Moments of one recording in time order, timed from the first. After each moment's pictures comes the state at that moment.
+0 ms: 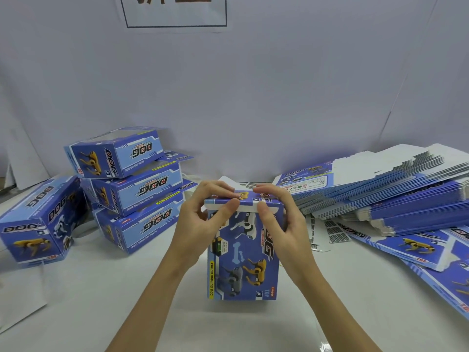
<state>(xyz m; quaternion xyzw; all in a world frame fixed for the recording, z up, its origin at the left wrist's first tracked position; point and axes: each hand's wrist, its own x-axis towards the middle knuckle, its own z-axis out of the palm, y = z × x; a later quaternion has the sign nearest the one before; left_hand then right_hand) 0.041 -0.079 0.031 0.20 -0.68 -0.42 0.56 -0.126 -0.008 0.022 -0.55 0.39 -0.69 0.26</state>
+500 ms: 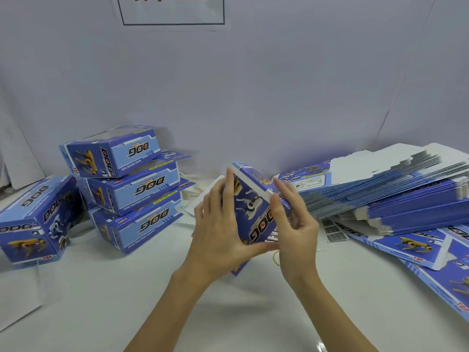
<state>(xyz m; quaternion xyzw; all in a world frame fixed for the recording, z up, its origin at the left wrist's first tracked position) 0.013 -0.067 0.013 0.36 -0.82 -0.09 0.43 -0.129 -0.011 0.013 -0.42 0.40 -0.78 0.25</state>
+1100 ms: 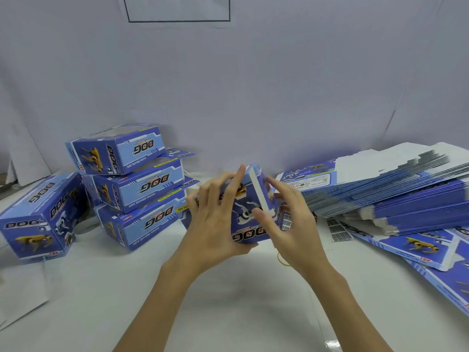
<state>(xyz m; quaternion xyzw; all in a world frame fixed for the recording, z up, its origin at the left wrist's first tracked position) 0.033 -0.087 0.010 0.34 -0.85 0.05 0.40 -0.149 -0.017 0.011 -0.63 0.49 -0.59 0.12</state>
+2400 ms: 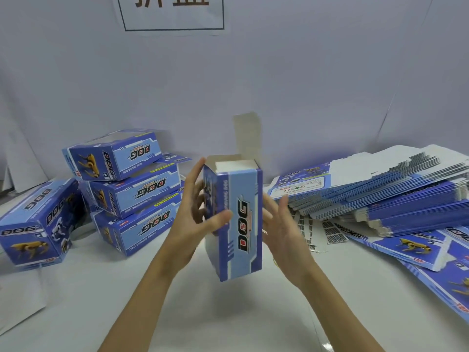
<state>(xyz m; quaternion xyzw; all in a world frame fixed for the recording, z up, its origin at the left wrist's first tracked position) 0.050 -0.083 0.033 0.22 -0.64 -0.52 0.52 -0.140 -0.019 0.011 -0.53 0.41 -0.58 0.45</state>
